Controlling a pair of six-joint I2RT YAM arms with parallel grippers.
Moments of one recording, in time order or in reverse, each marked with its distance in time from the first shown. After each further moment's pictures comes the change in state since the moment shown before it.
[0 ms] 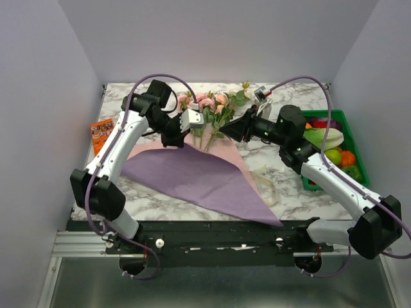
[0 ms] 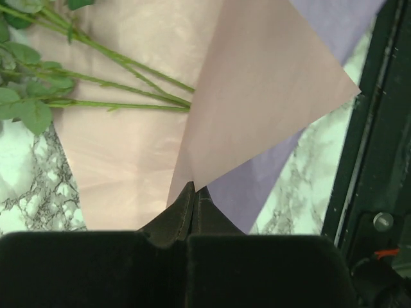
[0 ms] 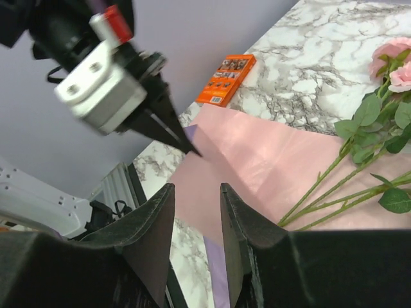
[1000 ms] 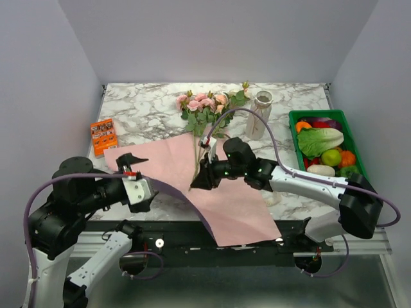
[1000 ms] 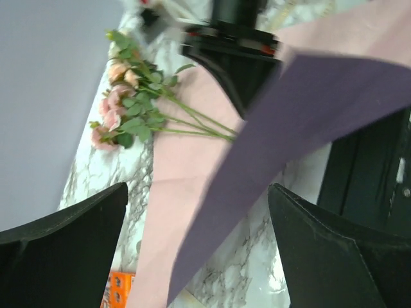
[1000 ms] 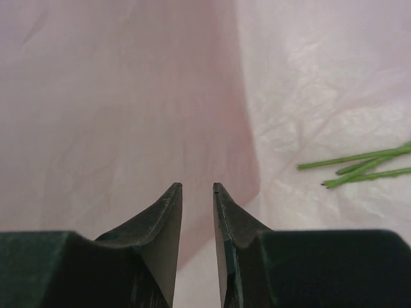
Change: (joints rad) left arm -0.080 -1.028 -0.327 0.061 -0.045 -0.155; right arm 0.415 0.200 -0.034 -0.163 0.098 -0.164
